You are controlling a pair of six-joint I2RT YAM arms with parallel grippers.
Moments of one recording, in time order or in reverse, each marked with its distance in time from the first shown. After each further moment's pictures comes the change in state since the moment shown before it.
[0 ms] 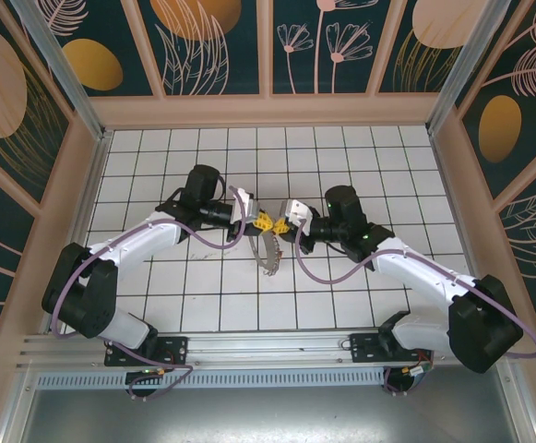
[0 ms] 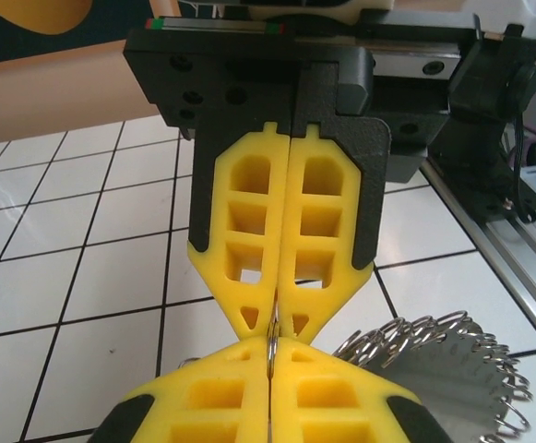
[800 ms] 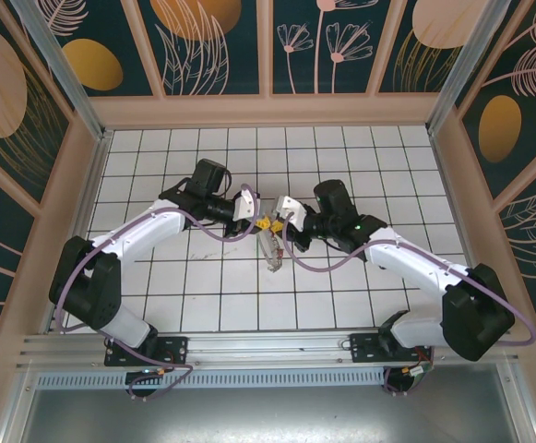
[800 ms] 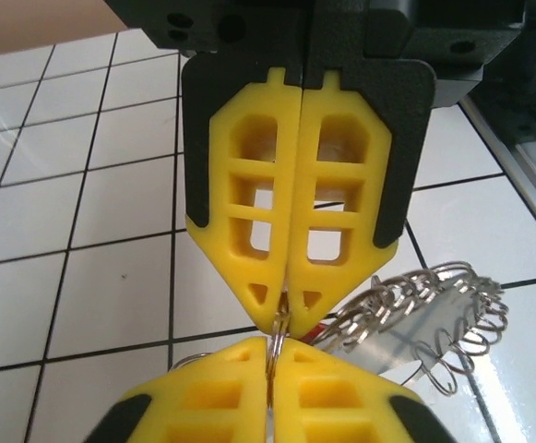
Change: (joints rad) left arm -0.006 0.058 0.138 -0.301 -0.145 0.182; right arm 0.032 0.077 0.106 -0.152 0.095 0.001
